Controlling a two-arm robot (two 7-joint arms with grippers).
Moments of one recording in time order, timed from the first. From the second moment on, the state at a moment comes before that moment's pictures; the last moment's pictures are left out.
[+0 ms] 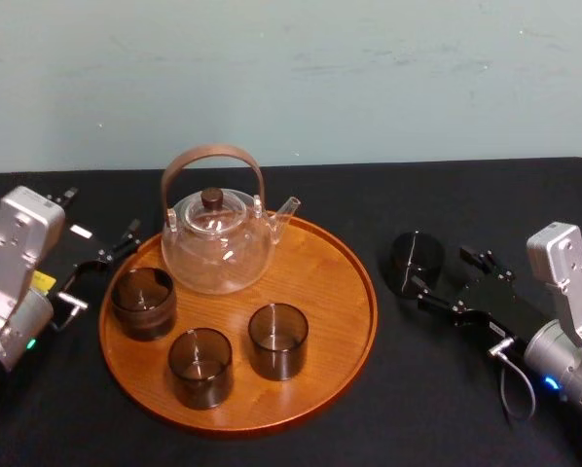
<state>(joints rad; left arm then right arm) -0.20 0.60 0.45 -1.41 -0.25 -0.12 0.03 0.08 0.39 -0.21 -1.36 0.22 -0.09 0.39</state>
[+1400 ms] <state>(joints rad) -0.20 0.60 0.45 -1.41 -0.25 -0.12 0.03 0.26 0.35 -0.29 -1.14 0.23 -0.14 0.45</state>
